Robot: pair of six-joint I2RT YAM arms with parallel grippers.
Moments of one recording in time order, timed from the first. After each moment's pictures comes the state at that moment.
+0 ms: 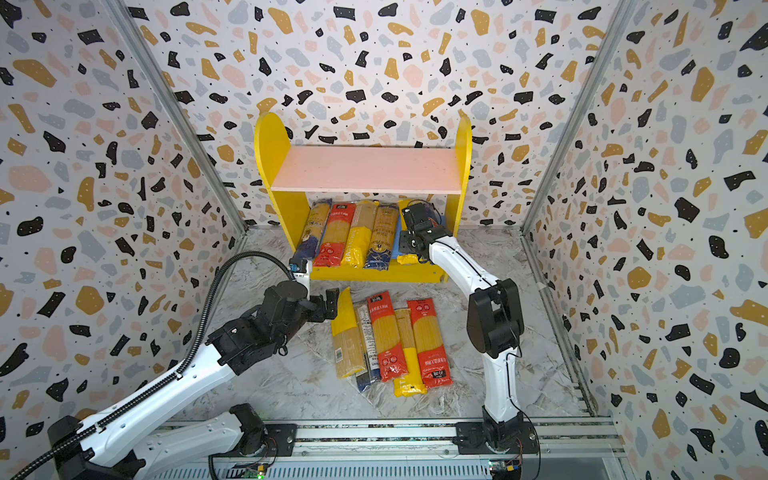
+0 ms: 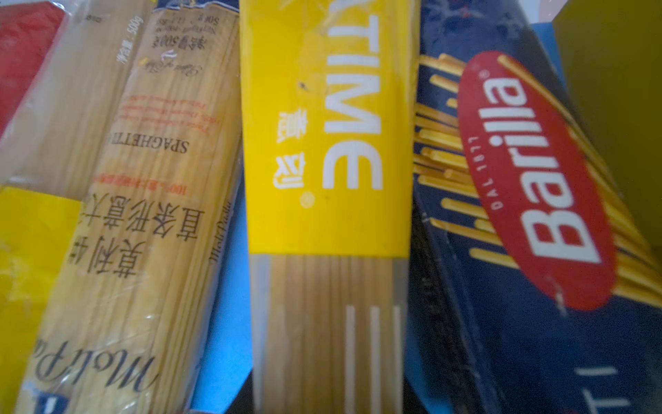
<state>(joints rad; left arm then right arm) -0.75 1.00 0.93 -0.48 -0.44 -0.40 0.46 2.04 1.87 -0.64 0.15 0.39</state>
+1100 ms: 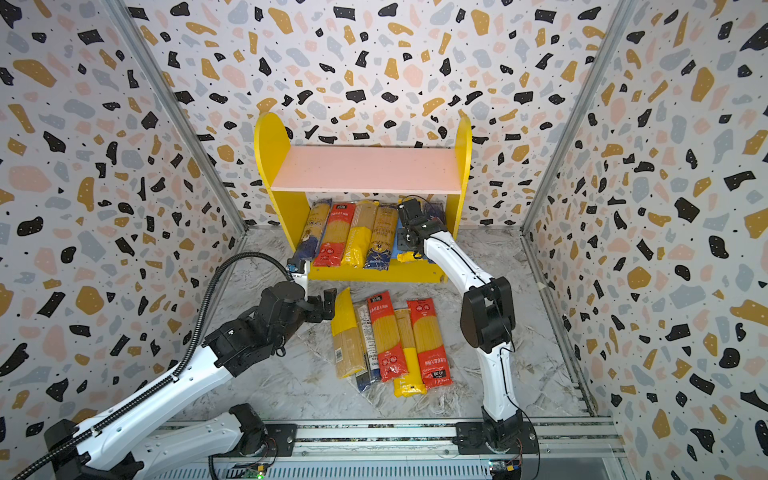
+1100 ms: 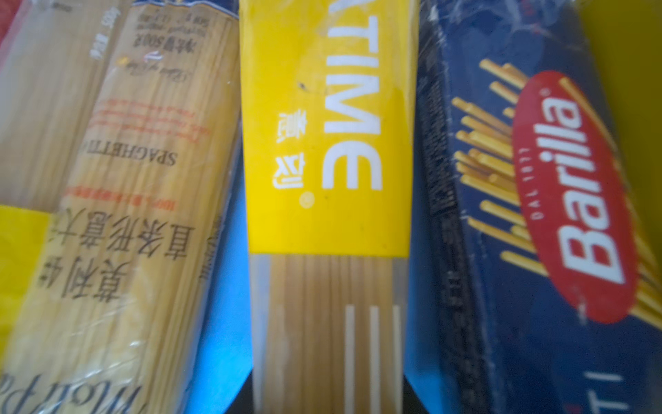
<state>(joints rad) -0.74 0.98 0.93 -0.50 -0.45 -0.38 0.49 2.12 2.02 -0.76 0.22 0.37</state>
